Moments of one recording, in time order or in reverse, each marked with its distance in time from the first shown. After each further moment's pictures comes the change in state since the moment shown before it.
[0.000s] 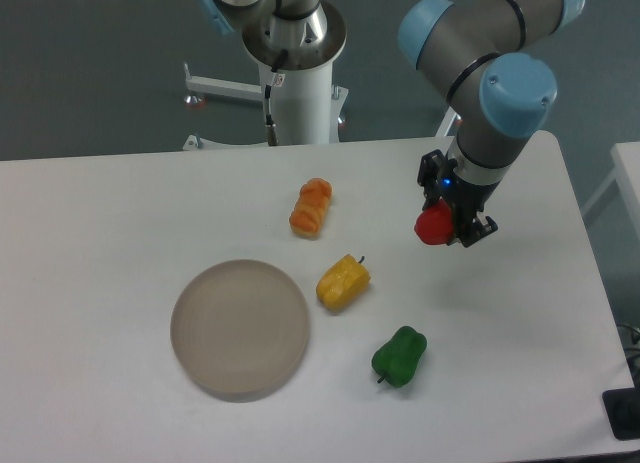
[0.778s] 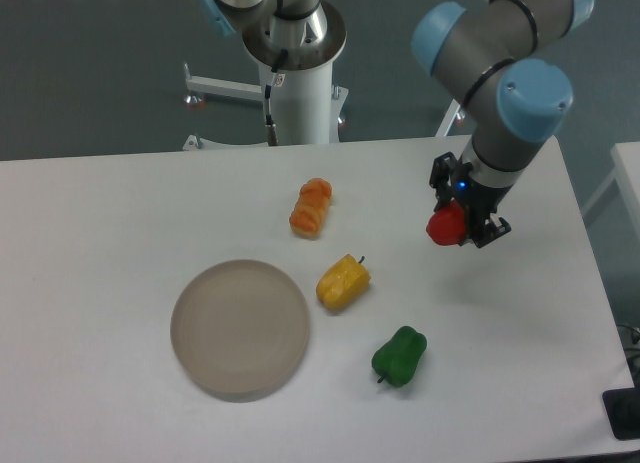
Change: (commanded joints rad) arm 0.087 -0.018 -0.096 0.061 -0.003 0.080
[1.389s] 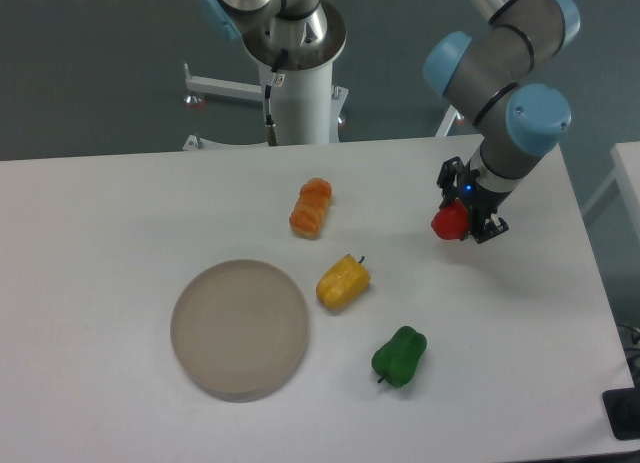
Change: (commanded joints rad) arm 0.063 0.028 -0.209 0.132 0.002 0.150
